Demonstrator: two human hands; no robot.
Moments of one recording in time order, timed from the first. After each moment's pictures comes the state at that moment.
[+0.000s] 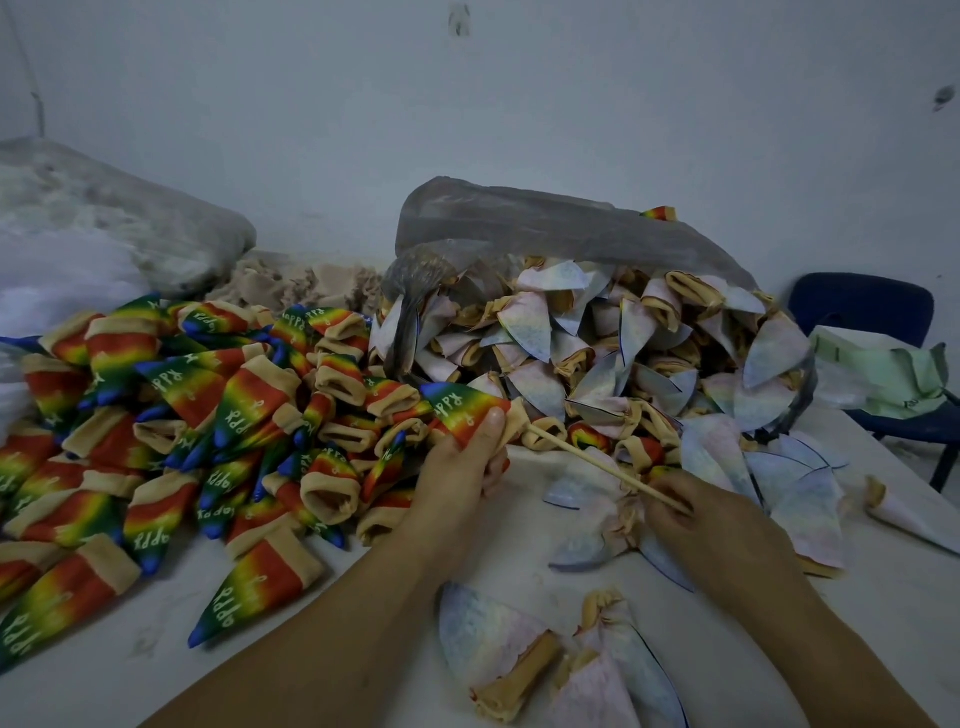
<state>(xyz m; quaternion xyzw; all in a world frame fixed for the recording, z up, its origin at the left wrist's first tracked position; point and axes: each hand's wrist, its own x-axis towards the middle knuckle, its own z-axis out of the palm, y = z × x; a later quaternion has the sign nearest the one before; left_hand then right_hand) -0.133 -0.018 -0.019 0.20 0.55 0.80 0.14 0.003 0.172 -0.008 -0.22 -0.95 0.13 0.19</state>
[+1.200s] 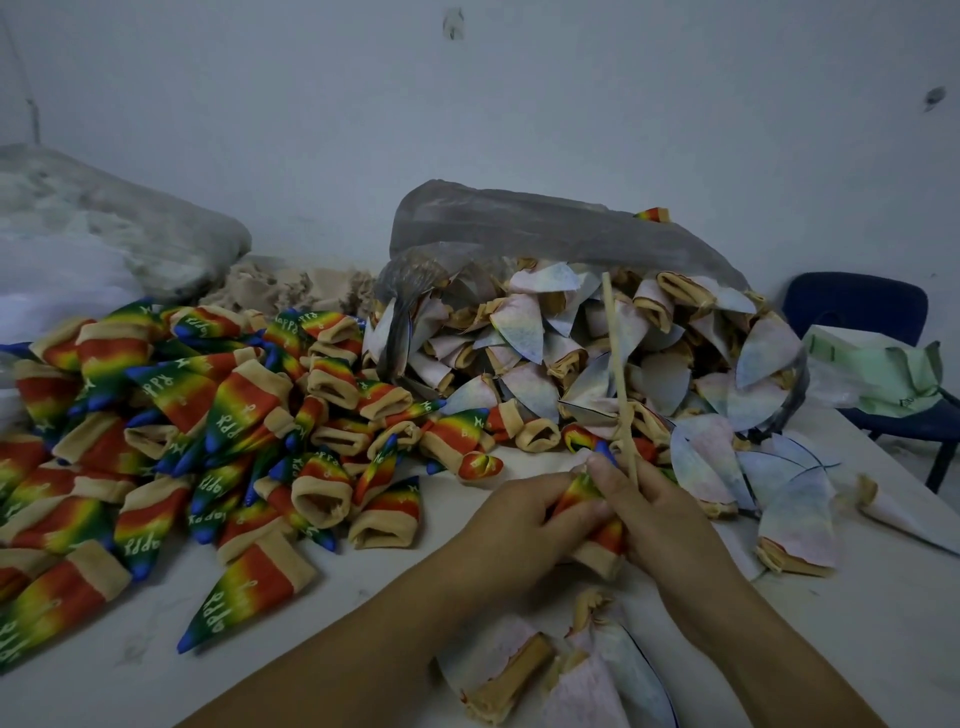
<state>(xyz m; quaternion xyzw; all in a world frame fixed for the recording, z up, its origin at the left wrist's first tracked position) -0.090 -0.006 -0.010 0.44 0.69 0.55 0.18 -0.006 0.127 0.004 -0.12 -0.75 0.62 0.19</state>
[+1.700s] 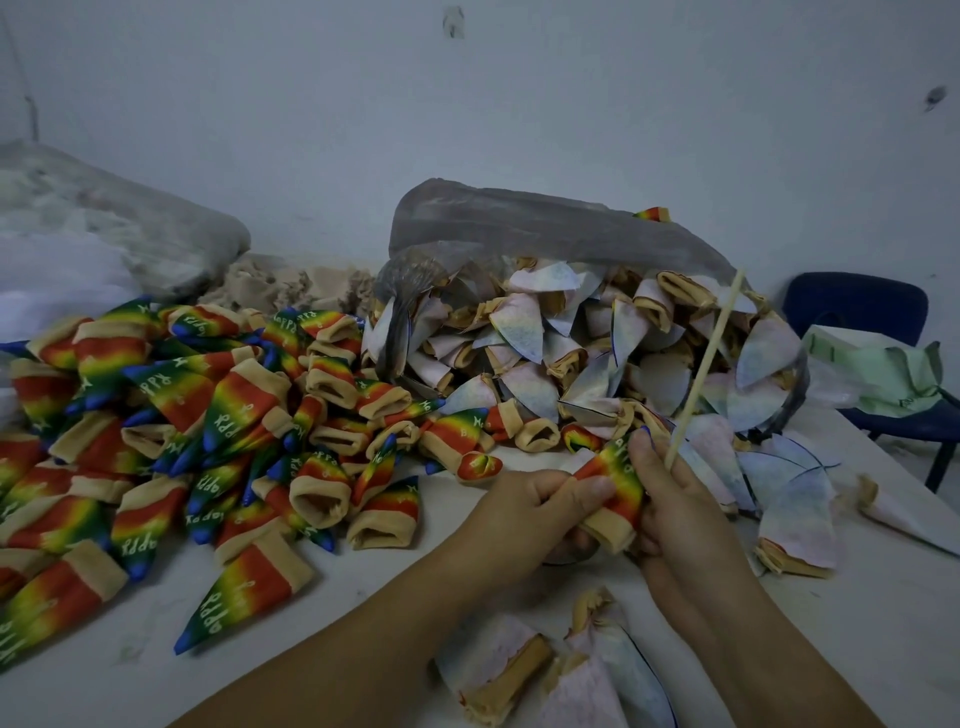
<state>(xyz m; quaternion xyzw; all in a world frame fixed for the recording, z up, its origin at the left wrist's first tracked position) -0.087 -0.002 -0.001 0.37 0.64 0.63 0.23 -0.013 0.128 0.008 -0.14 -0.53 0.81 0.23</state>
